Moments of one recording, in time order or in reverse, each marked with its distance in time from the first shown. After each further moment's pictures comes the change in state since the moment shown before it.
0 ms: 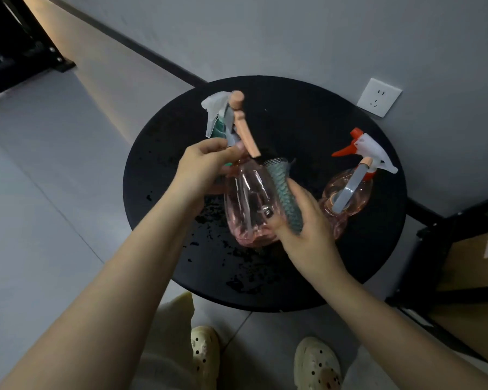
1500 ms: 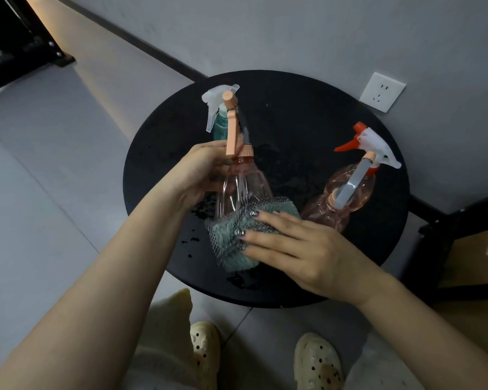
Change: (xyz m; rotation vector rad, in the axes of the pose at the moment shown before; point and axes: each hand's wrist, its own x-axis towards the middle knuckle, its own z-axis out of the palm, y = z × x) left_hand 0.022 -0.015 -0.009 -0.048 -0.154 -0.068; right_hand -0.007 0.007 -0.031 -0.762 -0.400 -0.977
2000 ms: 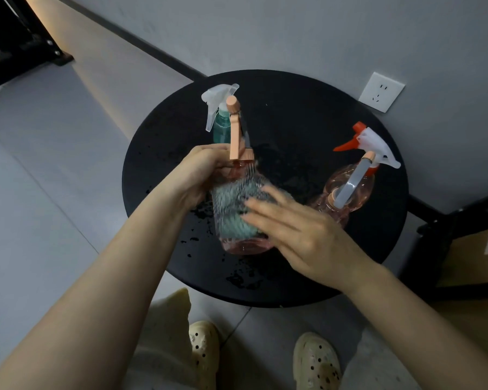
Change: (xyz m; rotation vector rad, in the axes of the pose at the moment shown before) left_hand 0.003 -0.005 0.000 -0.032 -0.031 -0.020; right_hand 0.016 0.002 -0.004 0.119 0.065 0.215
